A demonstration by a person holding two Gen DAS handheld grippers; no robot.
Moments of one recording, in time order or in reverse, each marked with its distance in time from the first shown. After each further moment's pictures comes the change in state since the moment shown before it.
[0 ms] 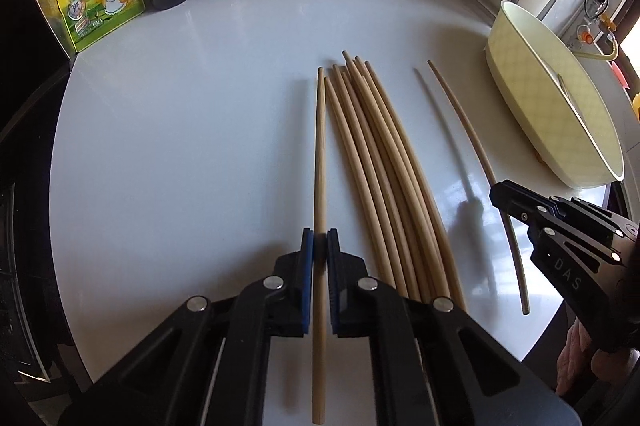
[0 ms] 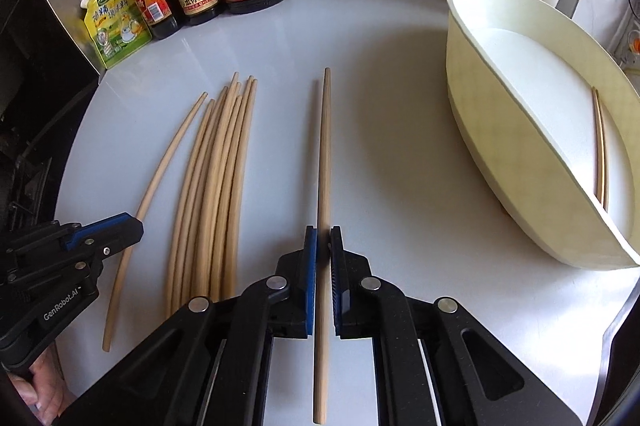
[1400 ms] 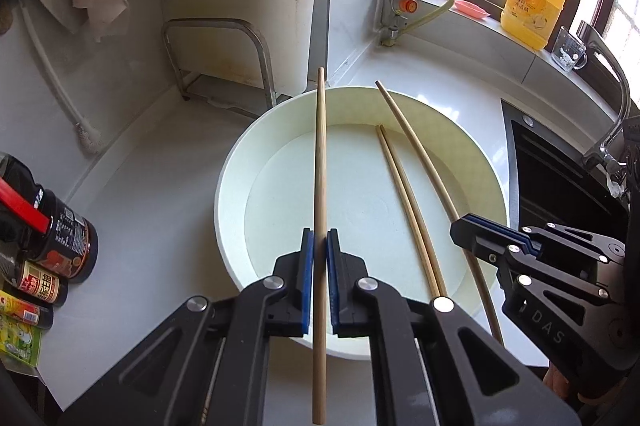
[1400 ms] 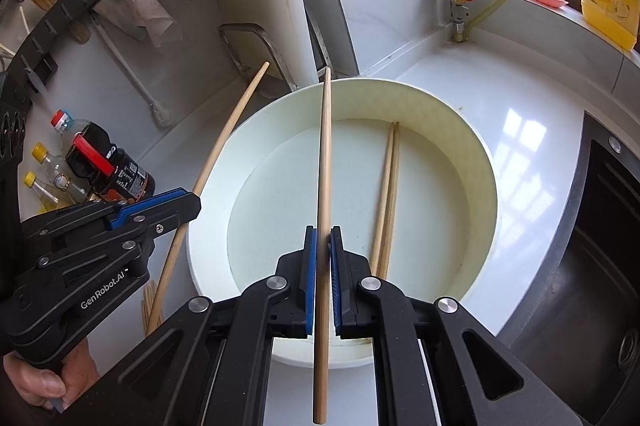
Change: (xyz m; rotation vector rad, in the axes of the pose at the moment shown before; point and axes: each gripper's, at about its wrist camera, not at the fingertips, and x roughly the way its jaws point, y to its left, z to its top) left arm -0.026 -0.247 0.150 0.615 -0.151 -0.229; right arm -0.111 -0.191 0.034 0.491 -0.275 -0.100
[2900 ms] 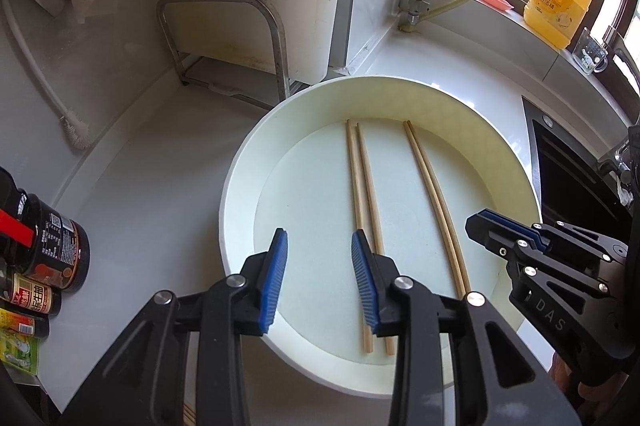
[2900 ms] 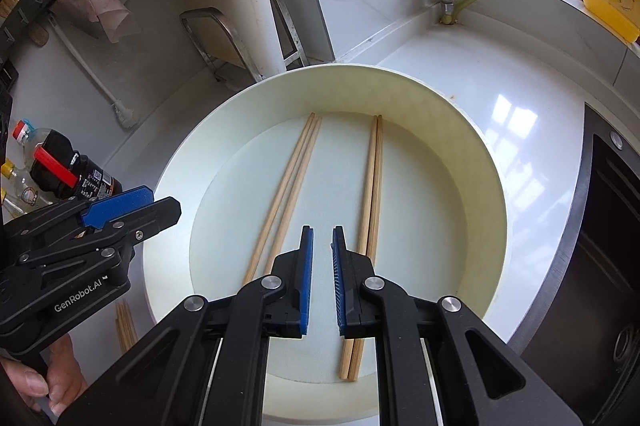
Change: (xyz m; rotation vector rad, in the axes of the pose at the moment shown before) left arm 0.032 0.022 0.014 -0.033 0.059 0.003; right arm 0.036 -0.011 0.016 0.022 0.047 -0.069
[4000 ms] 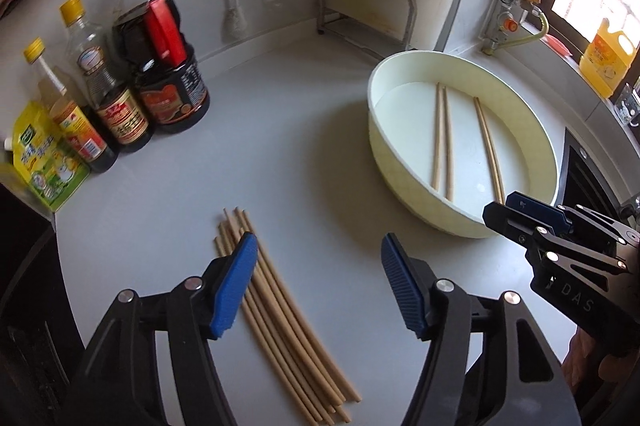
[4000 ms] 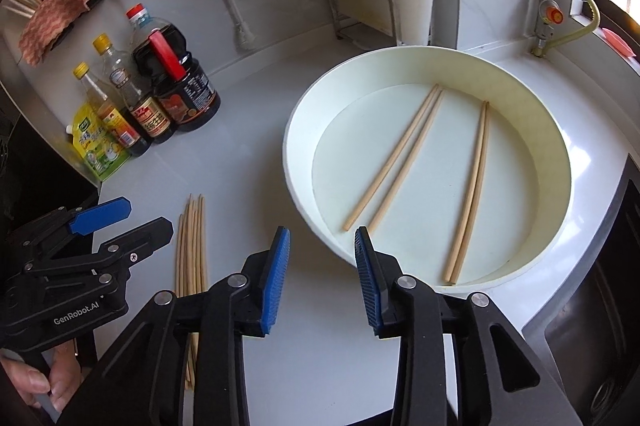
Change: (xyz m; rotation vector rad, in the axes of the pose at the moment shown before) left arm -0.101 0.045 -0.151 -0.328 -0.039 0.199; right arm -0.049 0.083 -0.078 -0.311 0.057 0.171
